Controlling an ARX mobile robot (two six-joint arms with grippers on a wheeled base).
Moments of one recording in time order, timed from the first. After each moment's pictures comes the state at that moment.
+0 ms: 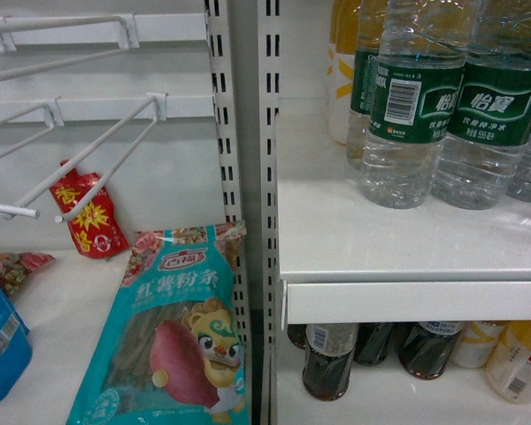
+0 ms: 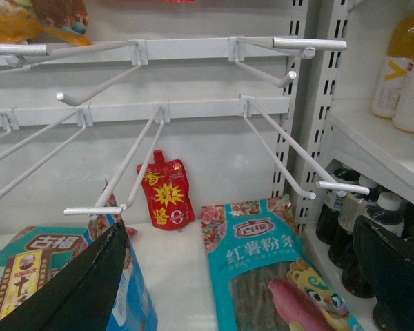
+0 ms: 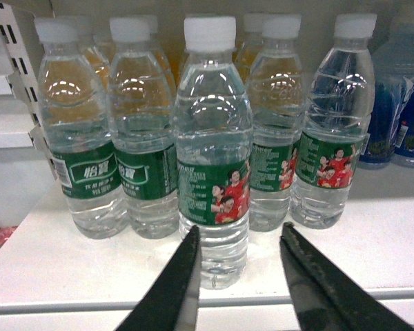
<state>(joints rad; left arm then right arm) 0.00 0.01 0.01 0.00 0.00 0.00 0.13 0.43 0.30 0.10 0.13 0.01</state>
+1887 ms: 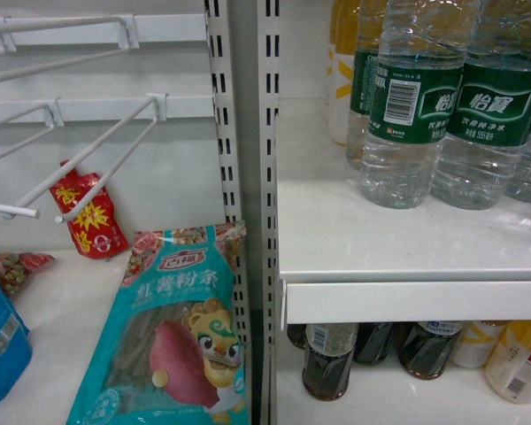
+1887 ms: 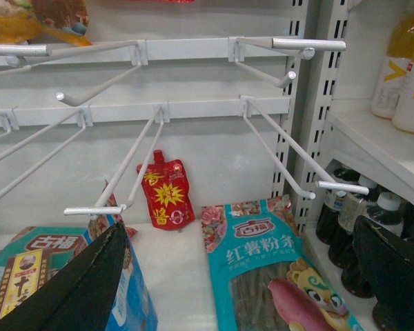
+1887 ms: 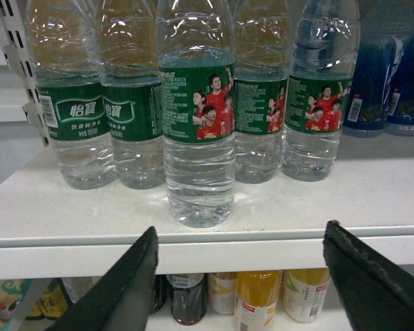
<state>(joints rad) 0.00 0.01 0.01 0.00 0.00 0.00 0.00 0.00 0.01 0.00 0.00 0.00</state>
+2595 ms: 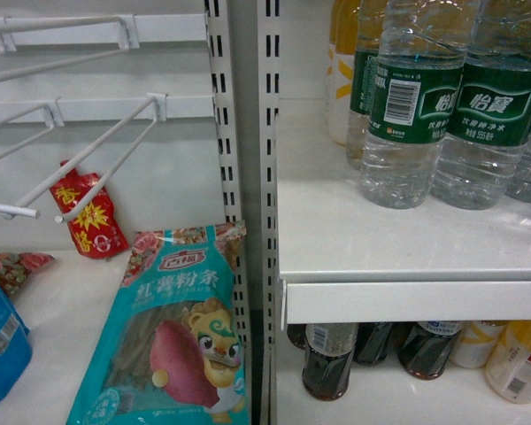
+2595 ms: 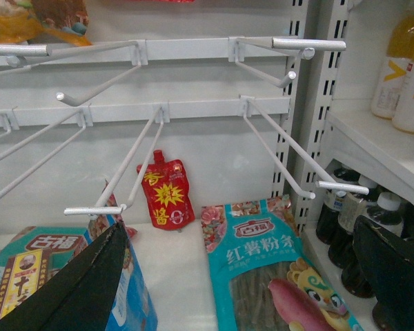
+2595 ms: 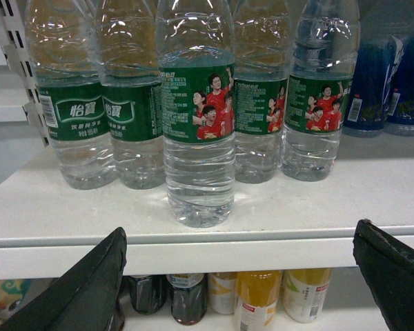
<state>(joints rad) 0.00 0.01 0.01 0.00 0.00 0.00 0.00 0.00 0.01 0.00 0.00 0.00</state>
